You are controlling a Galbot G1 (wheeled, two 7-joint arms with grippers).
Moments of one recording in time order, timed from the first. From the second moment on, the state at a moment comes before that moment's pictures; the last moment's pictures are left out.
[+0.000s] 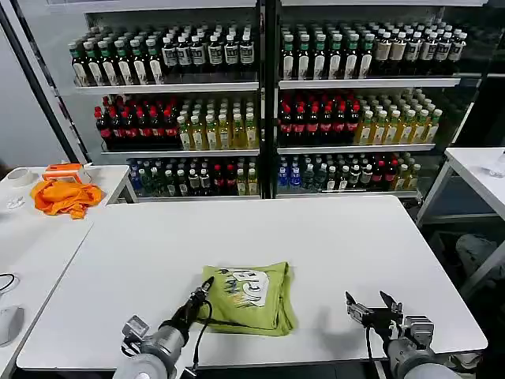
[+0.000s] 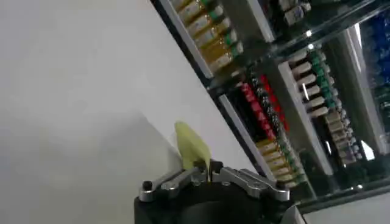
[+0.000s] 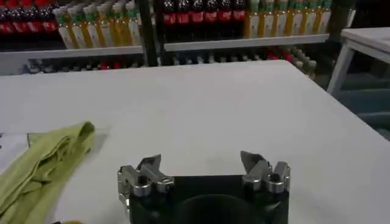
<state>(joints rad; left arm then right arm) 1.41 -1.40 -0.46 -2.04 -1.27 0.35 -0.30 -1.55 1.09 0.56 2.20 0.60 -0.58 0.28</state>
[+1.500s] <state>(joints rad) 1.21 -1.10 -0.15 -2.06 -0.40 0.51 -0.24 -1.52 1.07 0.58 2.19 0.62 -0.57 0.28</state>
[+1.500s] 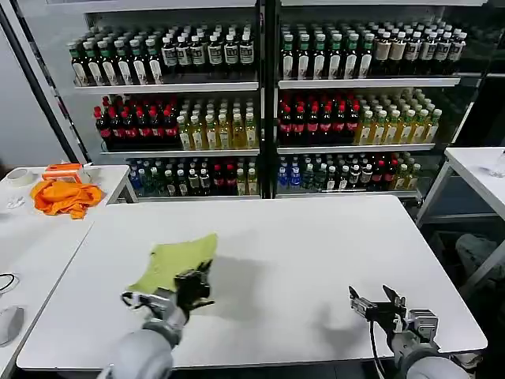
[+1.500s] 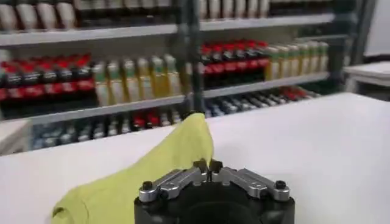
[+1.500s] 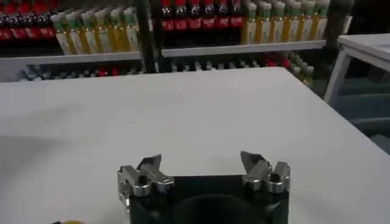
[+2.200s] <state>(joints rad) 1.13 -1.26 -0.08 -2.02 -0.58 0.38 -0.28 -1.44 1.08 0.48 2.18 0.64 -0.58 0.28</state>
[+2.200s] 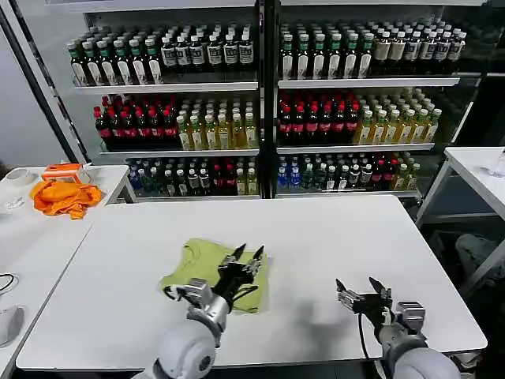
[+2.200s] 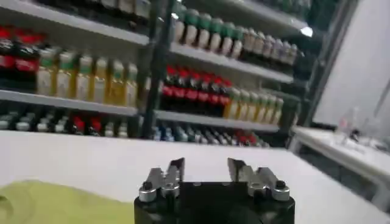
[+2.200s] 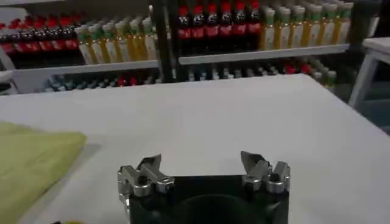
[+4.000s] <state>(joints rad) 1.44 -1.22 -0.49 -2.10 -0.67 0.52 -0.39 -0.92 1.28 -0.07 1.75 0.82 -0.58 0.43</state>
